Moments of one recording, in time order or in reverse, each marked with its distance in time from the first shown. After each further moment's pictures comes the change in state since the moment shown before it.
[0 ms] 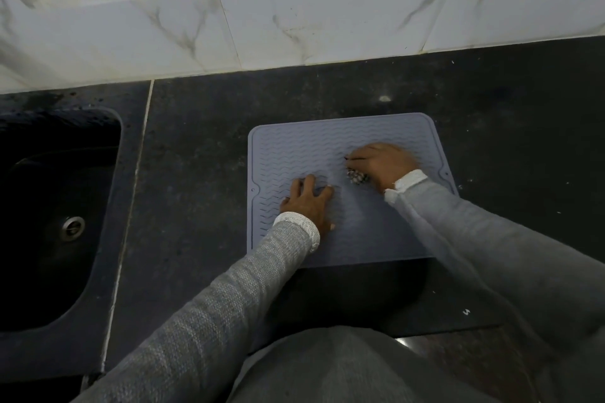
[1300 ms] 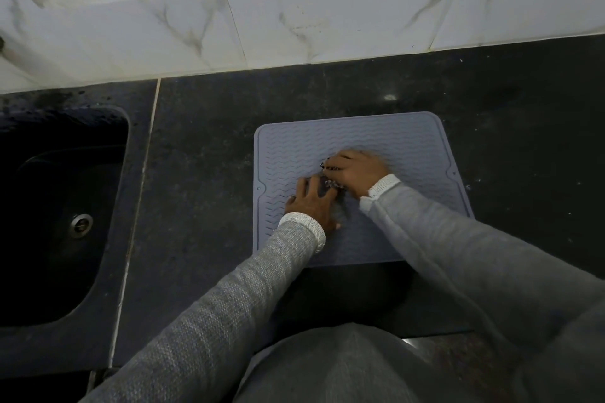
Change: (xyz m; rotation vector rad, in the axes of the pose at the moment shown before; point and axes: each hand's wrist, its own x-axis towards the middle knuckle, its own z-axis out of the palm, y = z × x) left_hand 0.005 -0.003 0.009 0.016 0.065 0.009; right_hand 0.021 -0.041 0.004 0.033 -0.010 -0.128
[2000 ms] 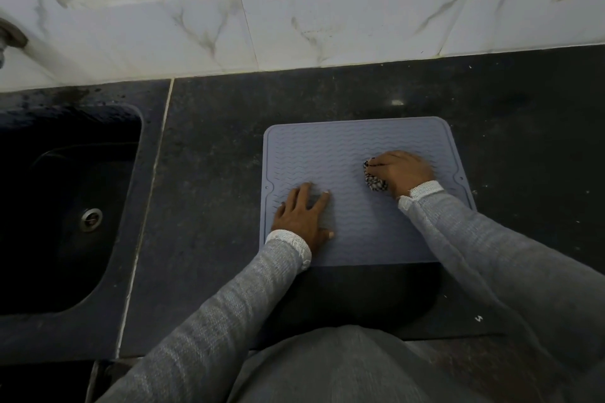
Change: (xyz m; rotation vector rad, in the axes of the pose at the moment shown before) left_hand -0.027 -0.030 0.018 -0.053 0.019 -0.005; right_hand -0.033 0.040 0.007 0.018 0.011 0.213
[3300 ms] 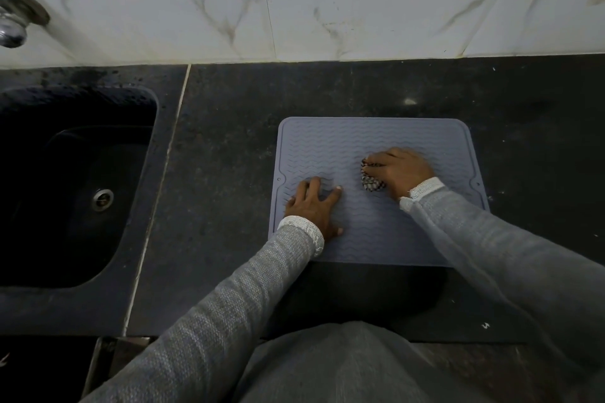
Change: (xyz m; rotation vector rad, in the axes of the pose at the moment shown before) left_hand 0.004 0.005 -0.010 0.014 -0.030 -0.055; right_hand 0.010 -0.021 -0.008 -0.103 -0.038 -0.138
